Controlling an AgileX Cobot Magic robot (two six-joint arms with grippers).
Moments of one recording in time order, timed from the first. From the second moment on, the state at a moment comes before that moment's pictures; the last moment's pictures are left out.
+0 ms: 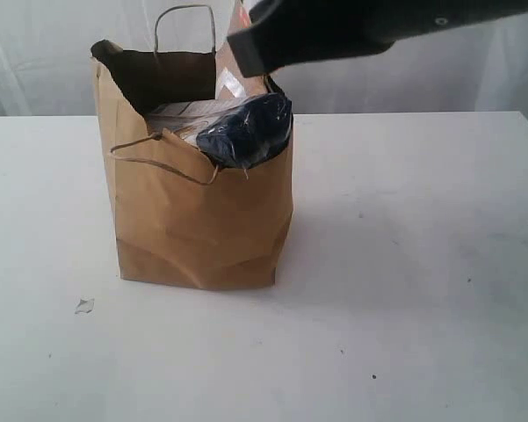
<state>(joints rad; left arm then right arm) -0.38 0.05 0.02 -0.16 0.22 -0.05 0.72 1.22 -1.24 0.09 0.51 -0.20</state>
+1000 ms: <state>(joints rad) -0.38 0.05 0.02 -0.16 0.22 -0.05 0.72 0.59 -0.35 0.14 0.20 -0.18</state>
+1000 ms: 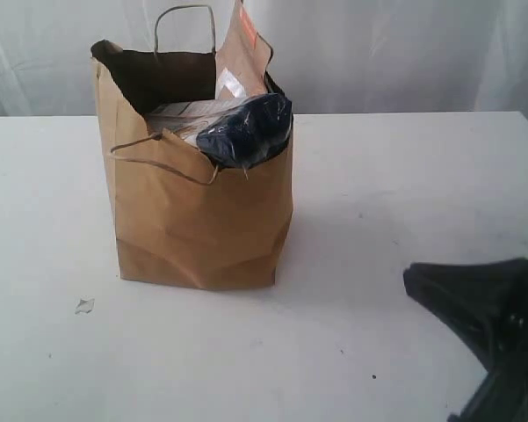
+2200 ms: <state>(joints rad) -0.38 0.05 0.02 -0.16 0.22 -0.05 0.49 0.01 -0.01 0.00 0.22 -0.18</state>
